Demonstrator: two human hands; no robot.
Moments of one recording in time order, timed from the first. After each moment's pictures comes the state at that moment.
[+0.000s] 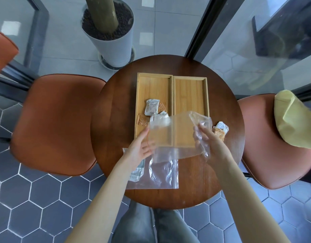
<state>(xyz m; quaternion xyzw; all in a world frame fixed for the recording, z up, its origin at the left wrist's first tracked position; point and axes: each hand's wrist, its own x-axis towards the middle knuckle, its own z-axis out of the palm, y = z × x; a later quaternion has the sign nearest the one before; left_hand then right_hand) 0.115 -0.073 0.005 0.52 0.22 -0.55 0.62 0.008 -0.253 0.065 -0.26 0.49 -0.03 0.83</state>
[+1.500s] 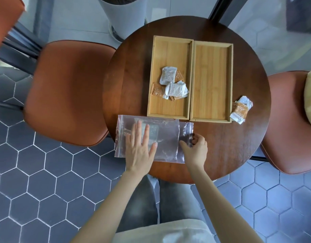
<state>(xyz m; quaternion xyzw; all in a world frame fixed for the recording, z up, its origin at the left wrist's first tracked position) 0.029 0.006 -0.055 0.94 -0.24 -0.21 0.11 -0.049 -0.143 -0.056 -0.70 0.58 0.02 0.41</state>
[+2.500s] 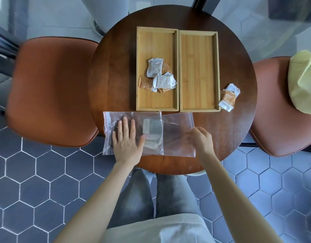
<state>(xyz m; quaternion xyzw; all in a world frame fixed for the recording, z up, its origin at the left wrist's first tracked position) 0.034 0.016 -0.082 0.95 -0.23 -0.23 0.05 -0.059 -0.178 -0.024 -0.54 0.61 0.03 0.58</state>
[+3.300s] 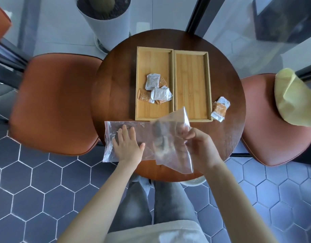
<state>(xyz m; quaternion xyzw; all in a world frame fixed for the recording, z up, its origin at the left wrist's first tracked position) 0.044 -0.011 -0.054 0.95 -0.18 -0.26 -0.01 -0.040 -0.171 0.069 -0.36 0.39 0.09 0.84</state>
